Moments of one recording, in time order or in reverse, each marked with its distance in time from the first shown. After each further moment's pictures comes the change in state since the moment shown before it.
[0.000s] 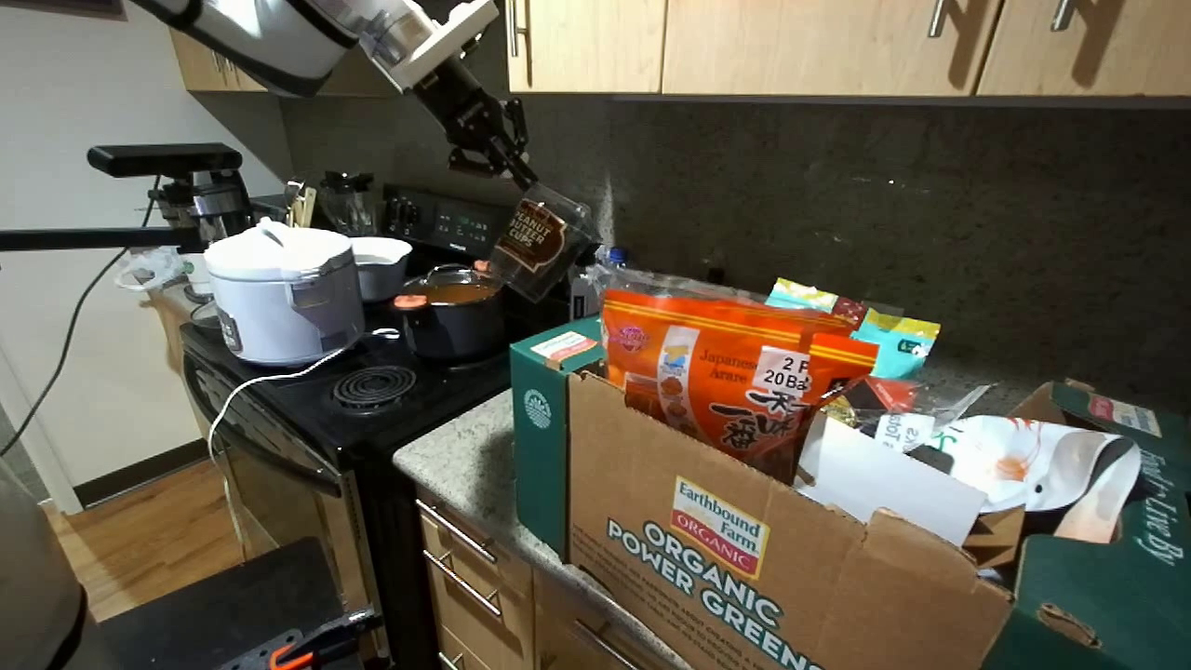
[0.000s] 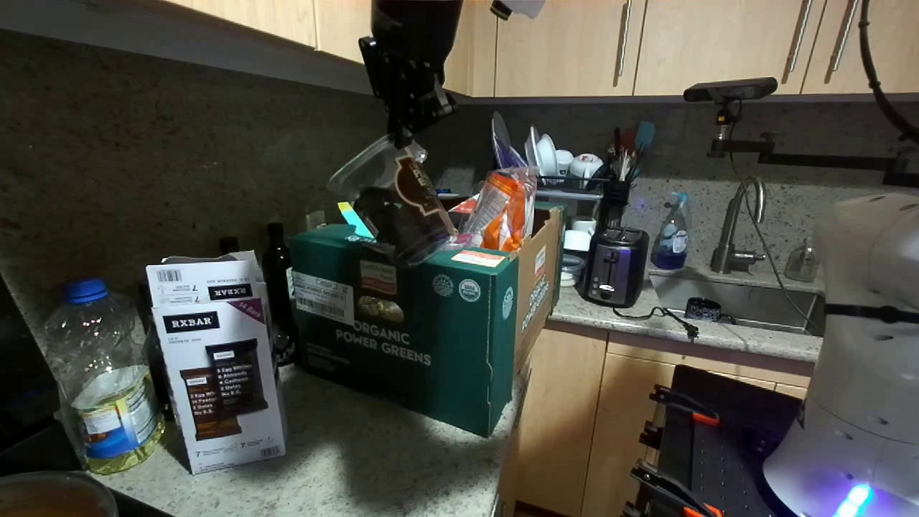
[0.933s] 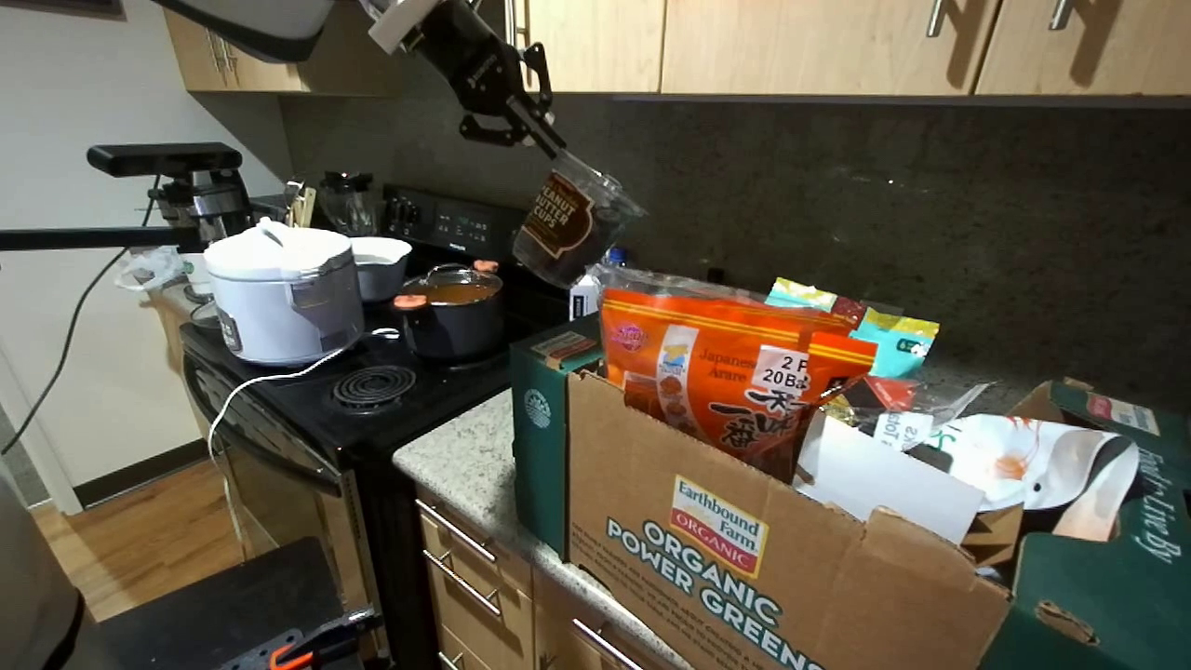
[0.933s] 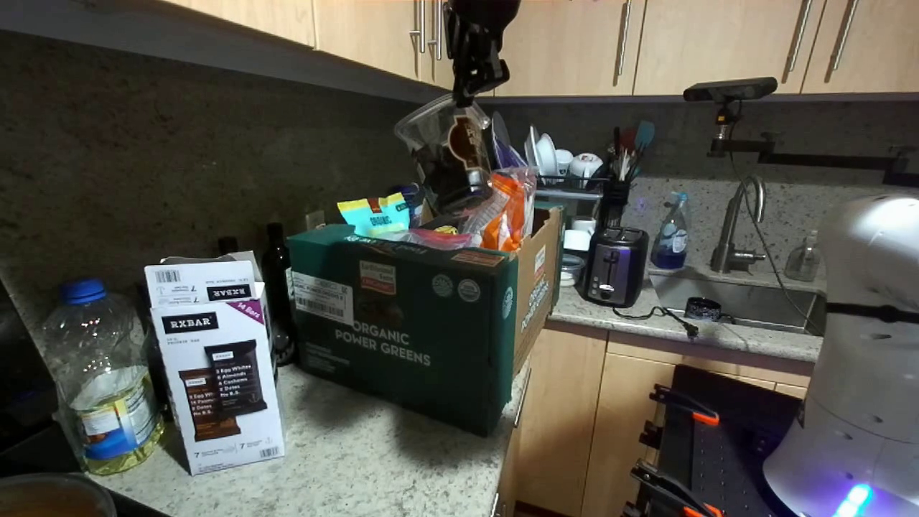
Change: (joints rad) arm -0.068 -0.193 -0.049 -0.108 -0.019 -0.050 0.185
